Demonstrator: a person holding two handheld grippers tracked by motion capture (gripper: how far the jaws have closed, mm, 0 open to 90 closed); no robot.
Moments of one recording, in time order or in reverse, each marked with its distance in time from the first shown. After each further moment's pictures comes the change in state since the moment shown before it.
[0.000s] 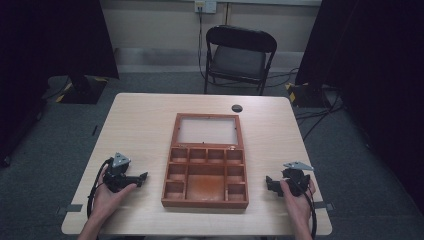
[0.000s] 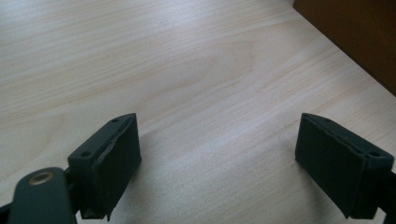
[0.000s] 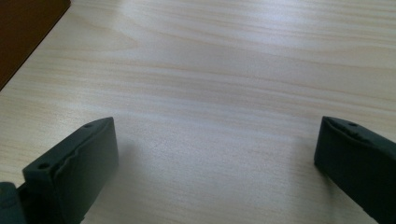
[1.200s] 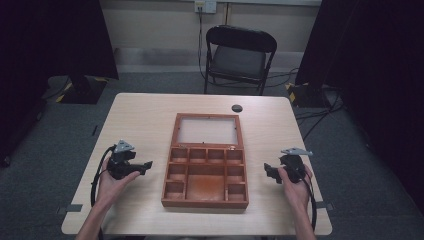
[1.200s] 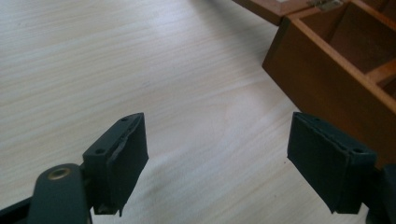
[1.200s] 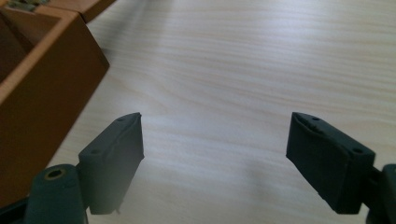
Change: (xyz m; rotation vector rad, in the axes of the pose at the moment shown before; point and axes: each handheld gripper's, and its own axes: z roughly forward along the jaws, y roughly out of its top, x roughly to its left) left arm 0.001 0.048 -0.002 -0.021 -0.083 -0.029; right arm 0.006 0.048 -0.005 -0.009 0.057 -0.019
